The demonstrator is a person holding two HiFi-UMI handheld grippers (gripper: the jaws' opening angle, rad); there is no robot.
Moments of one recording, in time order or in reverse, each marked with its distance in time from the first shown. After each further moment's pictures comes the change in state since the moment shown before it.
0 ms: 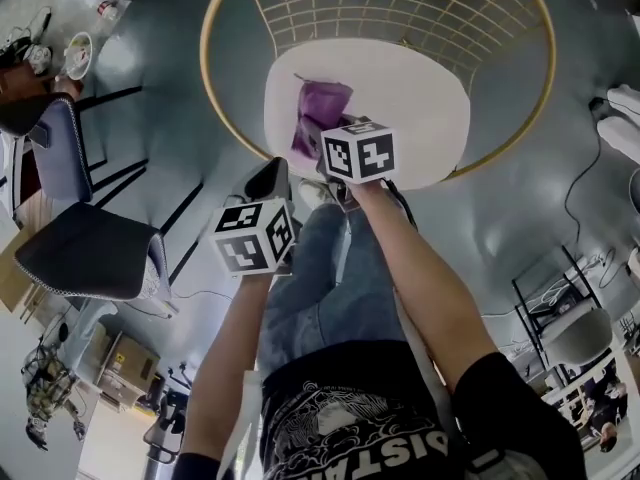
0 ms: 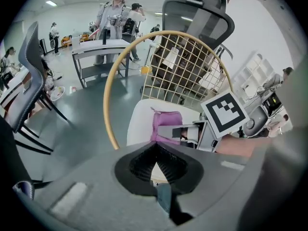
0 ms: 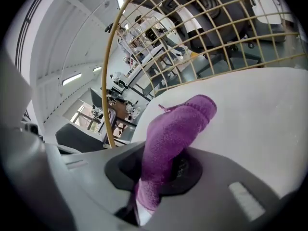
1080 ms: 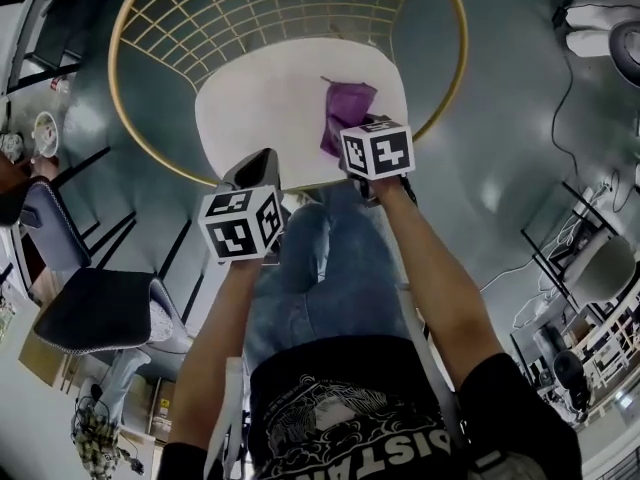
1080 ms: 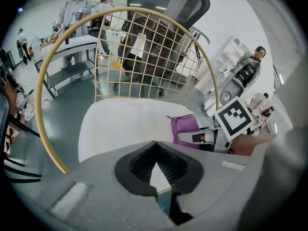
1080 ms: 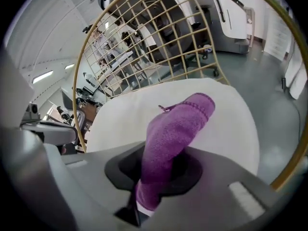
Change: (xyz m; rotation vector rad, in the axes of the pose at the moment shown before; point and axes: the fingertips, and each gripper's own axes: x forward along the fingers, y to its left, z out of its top) left arm 0.061 -0.082 0.002 0.228 0.096 -0.166; right arm -0.118 -0.139 -0.031 0.087 -0.020 -0.331
